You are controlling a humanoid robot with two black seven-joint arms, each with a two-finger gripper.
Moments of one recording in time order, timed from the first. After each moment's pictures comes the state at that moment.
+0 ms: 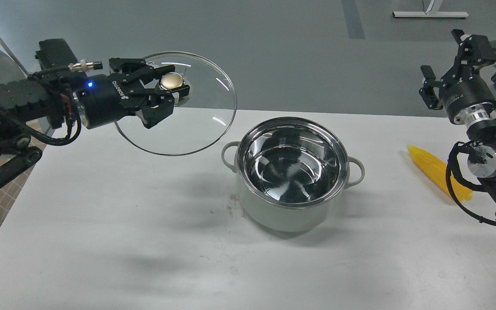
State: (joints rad) left arm -0.64 0.93 -0.73 -1.44 2.02 0.03 -0.46; right arm 0.84 -0.43 0.58 0.66 -0.16 0.18 0.49
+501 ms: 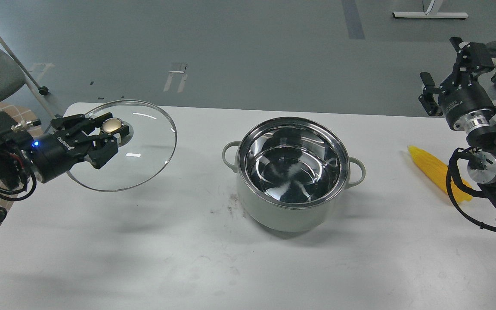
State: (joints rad) left arm -0.34 0.89 -0.76 -1.15 1.93 0.33 -0.49; right arm 0.81 -0.44 0.58 0.66 -0.16 0.18 0.49
